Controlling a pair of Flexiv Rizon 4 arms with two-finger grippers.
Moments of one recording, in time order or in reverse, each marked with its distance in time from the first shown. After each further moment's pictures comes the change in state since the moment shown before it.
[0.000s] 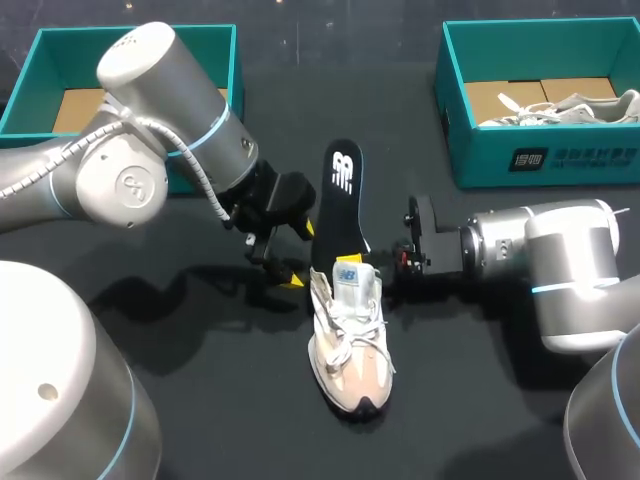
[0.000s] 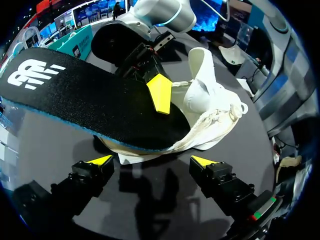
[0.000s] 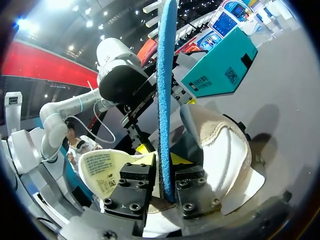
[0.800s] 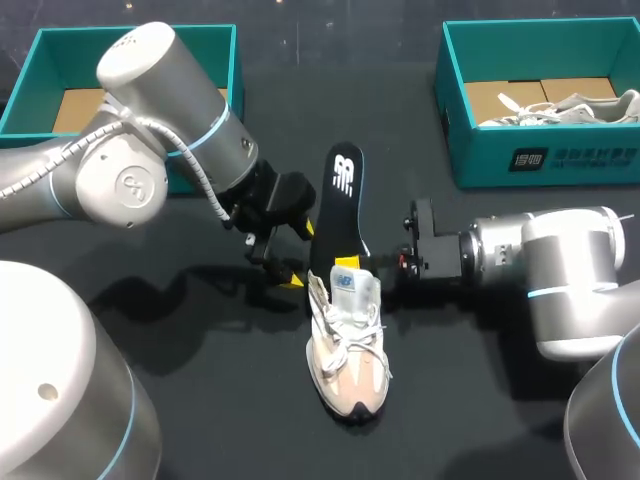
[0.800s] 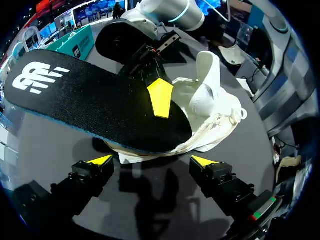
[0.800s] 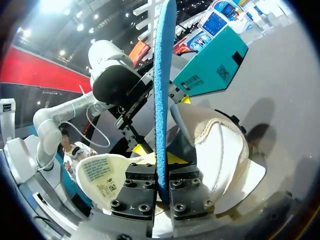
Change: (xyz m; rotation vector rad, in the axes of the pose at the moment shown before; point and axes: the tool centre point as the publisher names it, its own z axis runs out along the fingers) left arm 0.000 0.000 0.000 0.000 0.000 0.000; right arm -0.001 -0.006 0.002 -0.010 -0.066 0.065
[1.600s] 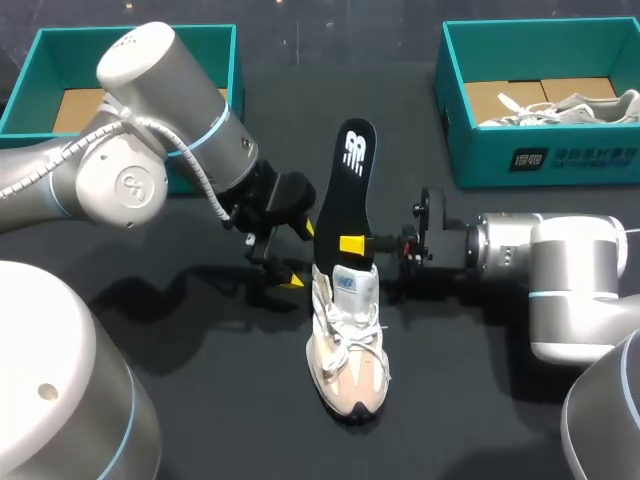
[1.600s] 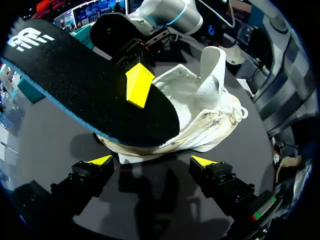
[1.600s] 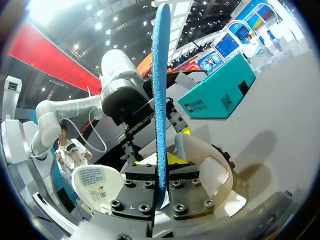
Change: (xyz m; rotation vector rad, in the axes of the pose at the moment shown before) left arm 0.000 0.000 0.000 0.000 0.000 0.000; right arm -0.003 0.033 -0.008 -0.136 0.001 -0.165
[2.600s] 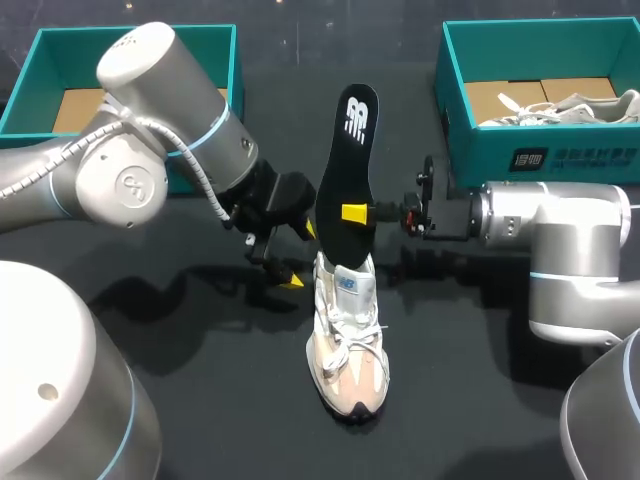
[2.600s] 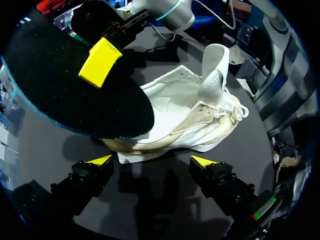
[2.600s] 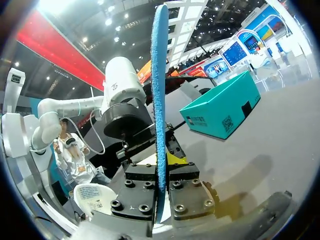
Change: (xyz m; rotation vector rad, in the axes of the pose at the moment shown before) left arm 0.000 0.000 0.000 0.000 0.000 0.000; right arm -0.004 0.048 -0.002 -0.016 0.019 -0.113
